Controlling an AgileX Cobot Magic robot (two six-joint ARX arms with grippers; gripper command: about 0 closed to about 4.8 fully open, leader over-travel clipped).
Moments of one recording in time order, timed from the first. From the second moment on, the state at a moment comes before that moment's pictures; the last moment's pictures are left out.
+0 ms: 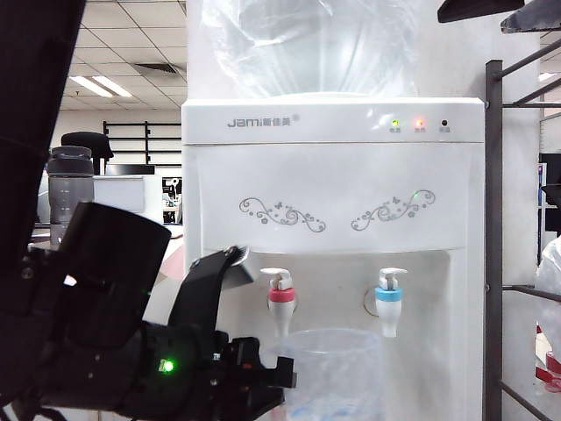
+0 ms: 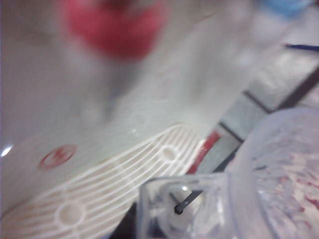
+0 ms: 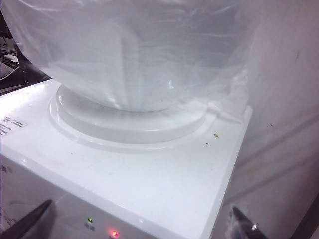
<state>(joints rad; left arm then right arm) -0.74 2.30 0.54 1.40 0.08 -0.21 0.30 0.80 0.52 0.27 -0.16 -0.08</state>
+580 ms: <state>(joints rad) -0.73 2.30 0.54 1.37 -0.15 -0.26 0.30 0.80 0.52 0.27 -0.16 -0.08</state>
